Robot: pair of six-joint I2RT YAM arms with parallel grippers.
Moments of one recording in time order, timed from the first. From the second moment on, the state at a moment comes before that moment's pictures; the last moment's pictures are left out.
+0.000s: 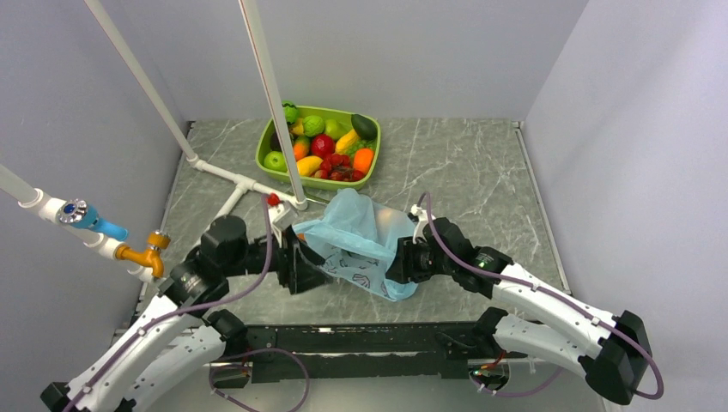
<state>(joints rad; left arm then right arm) -0.72 0.57 0.67 -0.32 0.64 -0.46 0.82 0.90 0.61 -0.43 -0.16 0.63</state>
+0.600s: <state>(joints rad) -1.06 0.98 0.62 -0.09 0.04 -0.40 0.89 0.92 0.62 -0.39 -0.03 0.66</state>
